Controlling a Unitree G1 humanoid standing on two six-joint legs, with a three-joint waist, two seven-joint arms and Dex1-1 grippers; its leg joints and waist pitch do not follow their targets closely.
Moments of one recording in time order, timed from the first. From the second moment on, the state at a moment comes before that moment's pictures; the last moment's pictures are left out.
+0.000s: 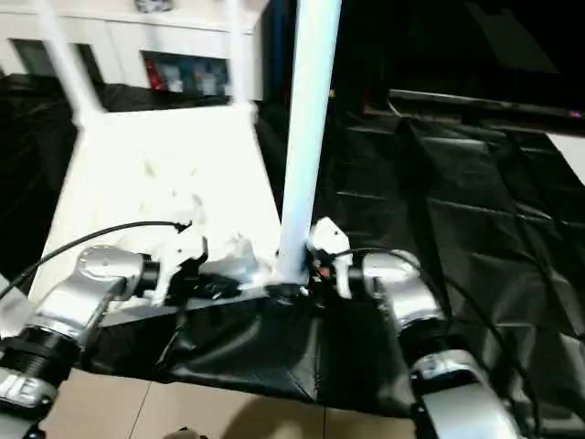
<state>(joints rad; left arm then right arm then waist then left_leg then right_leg) -0.48 0.41 -0.23 0.44 -0.04 0.20 -1.30 -0.58 -0.27 0.17 0.79 0.09 -0.05 1.32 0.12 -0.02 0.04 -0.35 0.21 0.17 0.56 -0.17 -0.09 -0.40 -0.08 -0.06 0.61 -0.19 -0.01</state>
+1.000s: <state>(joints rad) -0.48 0.21 -0.19 0.45 0.07 0.24 -0.84 -0.56 -0.04 0.04 0.84 0.01 -0.12 0.46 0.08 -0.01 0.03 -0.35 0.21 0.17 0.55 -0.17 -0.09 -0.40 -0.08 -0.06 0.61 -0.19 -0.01</state>
